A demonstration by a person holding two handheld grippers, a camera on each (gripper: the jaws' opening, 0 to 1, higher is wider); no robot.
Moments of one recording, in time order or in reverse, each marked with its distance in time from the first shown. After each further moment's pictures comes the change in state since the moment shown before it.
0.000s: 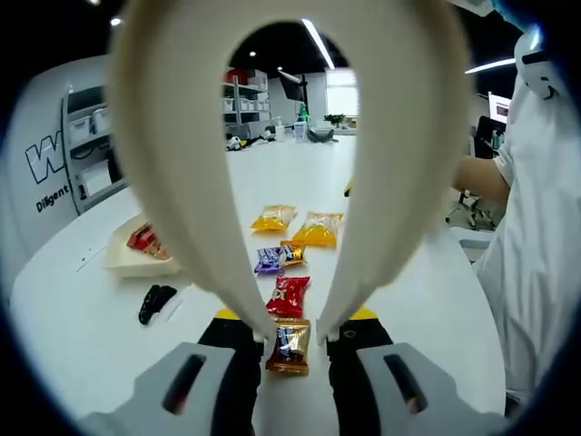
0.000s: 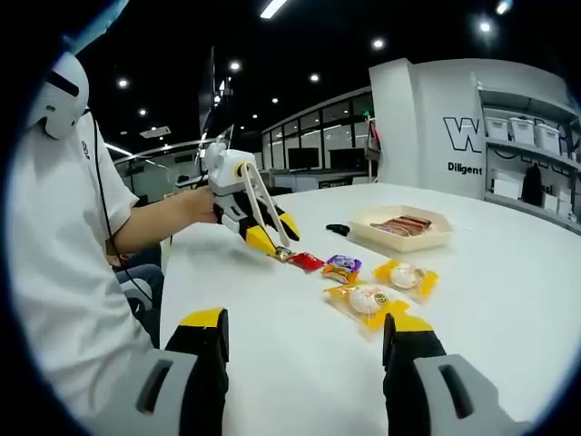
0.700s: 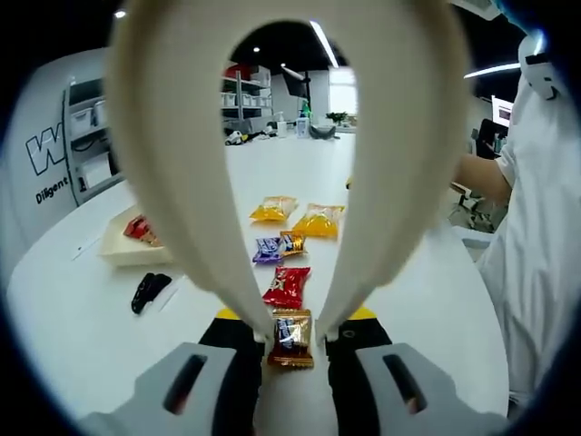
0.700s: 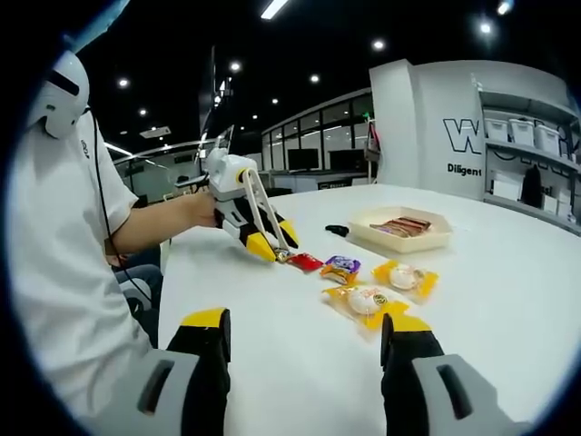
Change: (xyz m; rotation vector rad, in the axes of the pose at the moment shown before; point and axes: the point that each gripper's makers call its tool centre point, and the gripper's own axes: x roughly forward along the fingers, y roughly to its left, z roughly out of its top) left arm 0.004 0.002 -0.011 -0.028 0.010 -0.004; right arm 0.001 -0.001 0.001 -0.001 -0.007 -0.003
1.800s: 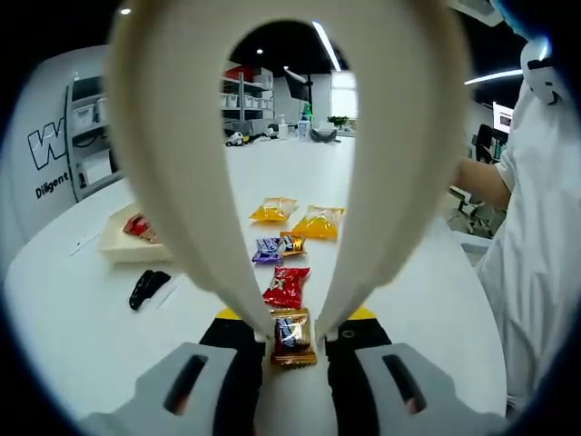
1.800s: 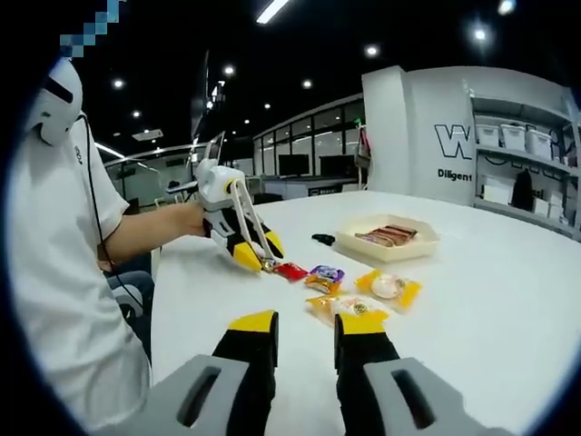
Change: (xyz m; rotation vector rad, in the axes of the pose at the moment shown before) left arm 0.000 -0.001 0.000 -0.019 -0.011 -0.006; right arm -0.008 -0.015 0.012 0.011 -0.038 -0.042
